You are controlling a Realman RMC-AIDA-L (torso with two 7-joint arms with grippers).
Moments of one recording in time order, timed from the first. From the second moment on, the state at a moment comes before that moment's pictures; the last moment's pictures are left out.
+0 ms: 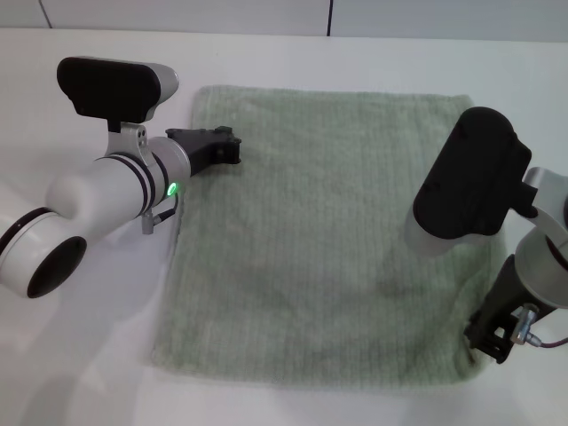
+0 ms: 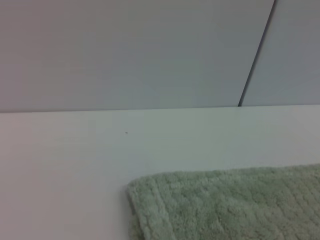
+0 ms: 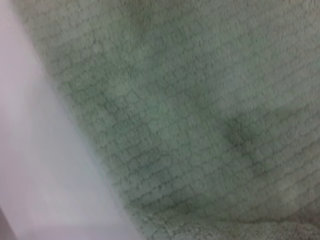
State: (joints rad) left arm -0.56 -2.07 2.03 0.69 -0.29 0.00 -0.45; right arm 0.49 2.07 1.26 1.73 -2.73 1.83 -0.34
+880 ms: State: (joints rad) left arm -0.56 -2.07 2.02 0.69 -0.29 0.00 -0.45; right arm 0.48 2.07 1.27 1.64 -2.78 1.85 -0.35
